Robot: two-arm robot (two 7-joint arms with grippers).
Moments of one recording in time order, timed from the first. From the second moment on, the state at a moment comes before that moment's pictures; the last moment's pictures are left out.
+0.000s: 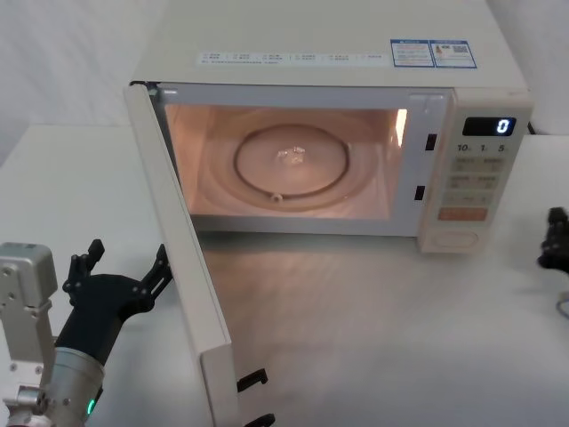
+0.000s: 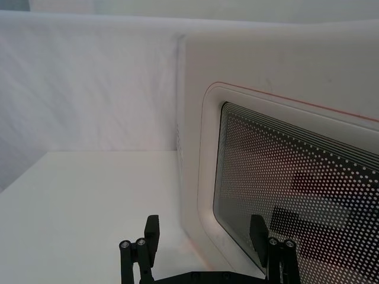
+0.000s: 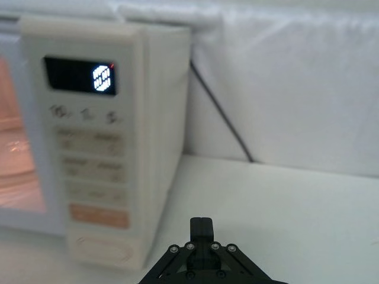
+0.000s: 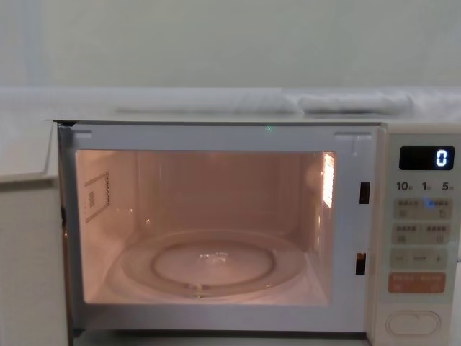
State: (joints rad) left arm 0.27 0.24 0.04 -1.85 -0.25 -0.02 -0.02; right arm -0.05 0.18 -0.01 -1.73 0.11 0.14 0.11
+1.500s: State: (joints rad) left arm 0.27 0.24 0.04 -1.85 -0.25 -0.02 -0.02; right arm 0.02 0.26 0.04 -1.63 0.20 0.11 0.23
